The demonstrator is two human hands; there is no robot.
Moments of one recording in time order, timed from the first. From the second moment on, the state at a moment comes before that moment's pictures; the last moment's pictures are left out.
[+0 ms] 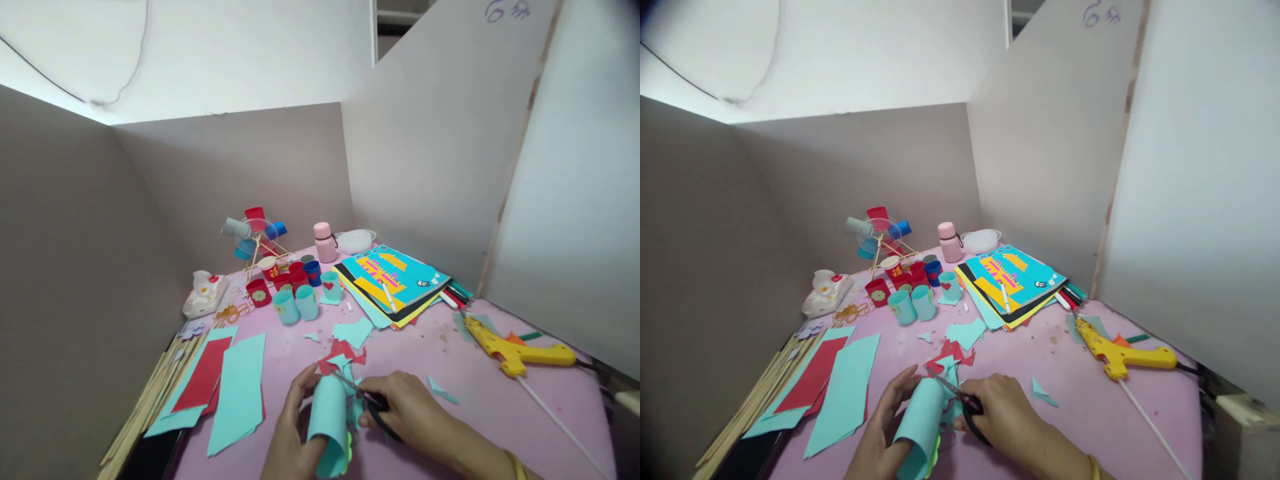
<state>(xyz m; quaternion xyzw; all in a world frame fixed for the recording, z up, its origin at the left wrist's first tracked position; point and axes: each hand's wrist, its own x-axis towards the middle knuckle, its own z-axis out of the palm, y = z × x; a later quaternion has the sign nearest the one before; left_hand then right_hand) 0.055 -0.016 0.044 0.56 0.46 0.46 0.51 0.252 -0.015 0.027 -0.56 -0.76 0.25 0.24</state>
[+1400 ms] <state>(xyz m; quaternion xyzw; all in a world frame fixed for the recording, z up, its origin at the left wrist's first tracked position) 0.064 -0.016 0.039 0.26 0.44 0.55 0.66 0.242 -0.016 0.024 -0.57 -0.72 0.28 0.27</state>
